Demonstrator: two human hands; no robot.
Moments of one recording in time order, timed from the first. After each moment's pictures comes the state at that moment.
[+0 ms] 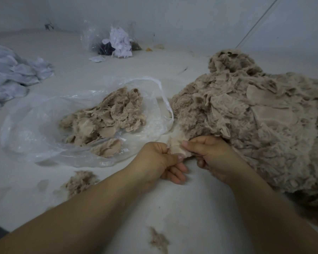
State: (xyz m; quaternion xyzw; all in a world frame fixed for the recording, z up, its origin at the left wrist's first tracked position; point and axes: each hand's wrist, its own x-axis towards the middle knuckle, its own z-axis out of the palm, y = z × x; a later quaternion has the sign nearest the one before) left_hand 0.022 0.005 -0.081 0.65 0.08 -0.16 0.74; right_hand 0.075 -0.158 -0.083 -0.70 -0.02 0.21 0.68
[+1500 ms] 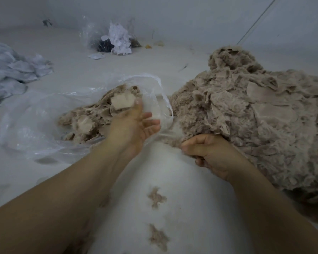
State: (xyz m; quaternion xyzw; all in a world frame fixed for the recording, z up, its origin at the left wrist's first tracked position) left_hand 0.060 0.039 -0.051 0.48 0.17 0.08 0.85; right_hand 0.077 -0.160 -0.084 -0.73 -0.01 0.22 0.65
